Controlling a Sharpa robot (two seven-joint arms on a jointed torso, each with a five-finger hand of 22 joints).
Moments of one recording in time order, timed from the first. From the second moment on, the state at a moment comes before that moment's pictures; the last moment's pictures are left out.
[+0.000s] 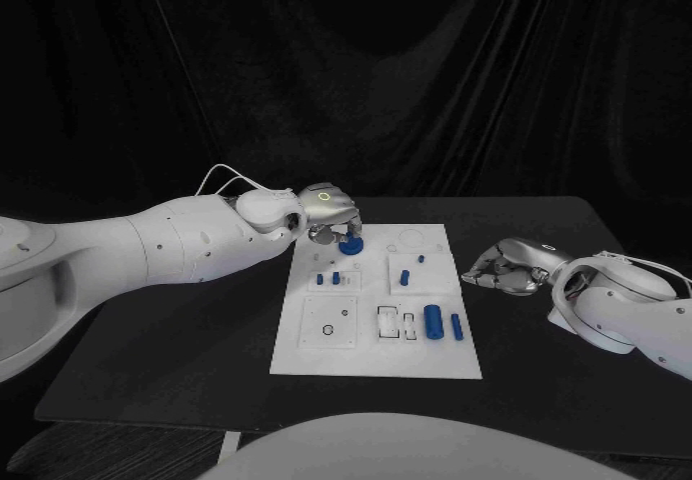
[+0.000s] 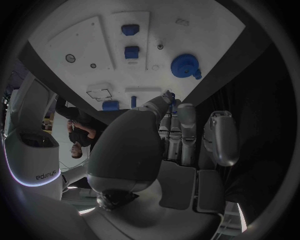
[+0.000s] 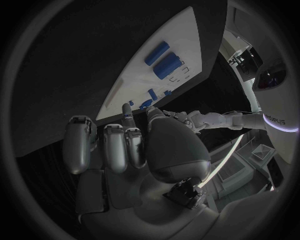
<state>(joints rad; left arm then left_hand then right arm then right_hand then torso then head) 1.21 -0.62 -0.21 1.09 -1.83 -0.37 0.23 1.47 -0.06 0.36 0.08 0.06 1.03 0.02 0.09 0.24 1.10 -0.03 0.20 0.09 1.22 -0.05 1.14 0.68 0.08 1.42 0.08 1.26 1.31 1.14 -0.86 -0.21 1.40 -1.34 -0.25 0.02 1.19 0.10 -0.03 0.28 0.37 0.88 0.12 0.22 0.18 1.46 0.04 1.57 1.31 1.47 -0.03 1.48 1.31 0.05 1.47 0.08 1.36 1.31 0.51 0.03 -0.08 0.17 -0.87</state>
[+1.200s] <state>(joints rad) 1.16 -0.62 -0.21 1.04 -1.83 -0.27 0.21 1.45 -0.09 0.35 0.09 0.06 1.03 0.02 0.09 0.24 1.10 -0.03 0.20 0.09 1.21 -0.05 1.14 0.69 0.08 1.42 0.08 1.26 1.31 1.13 -0.86 -0.21 1.40 -1.34 -0.25 0.02 1.20 0.10 -0.03 0.28 0.37 0.88 0.12 0.22 0.18 1.46 0.04 1.57 1.31 1.47 -0.03 1.48 1.31 0.05 1.47 0.08 1.36 1.31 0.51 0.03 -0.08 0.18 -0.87</state>
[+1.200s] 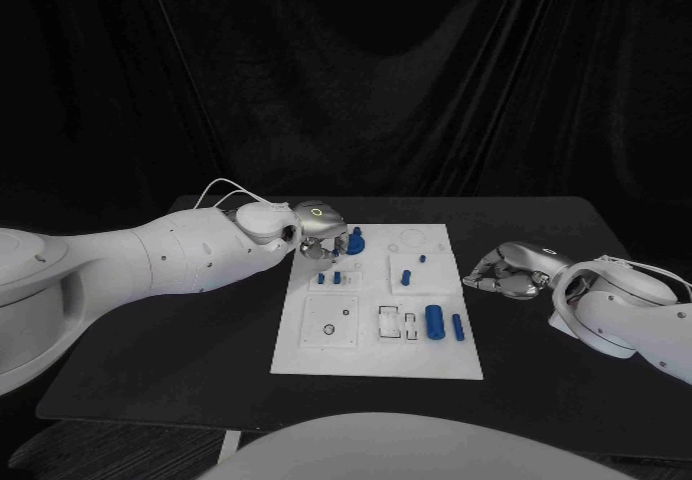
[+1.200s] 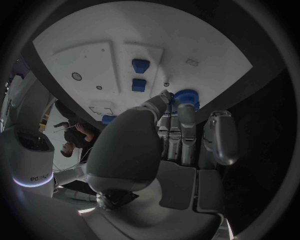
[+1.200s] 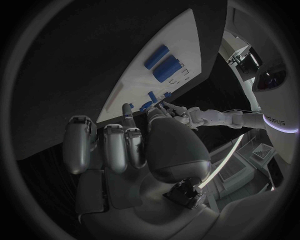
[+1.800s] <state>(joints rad) 1.15 -0.61 -0.21 1.03 -1.83 -0.27 0.20 1.44 -0.09 0.35 0.10 0.06 1.03 0.02 0.09 0.23 1.10 -0.03 0.19 0.09 1.21 -0.05 1.14 0.67 0.08 1.42 0.08 1.25 1.31 1.13 -0.86 -0.21 1.40 -1.34 -0.25 0.02 1.20 0.10 -0.03 0.28 0.37 0.88 0.12 0.22 0.18 1.46 0.04 1.57 1.31 1.47 -0.03 1.48 1.31 0.05 1.47 0.08 1.35 1.31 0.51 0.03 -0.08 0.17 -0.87</state>
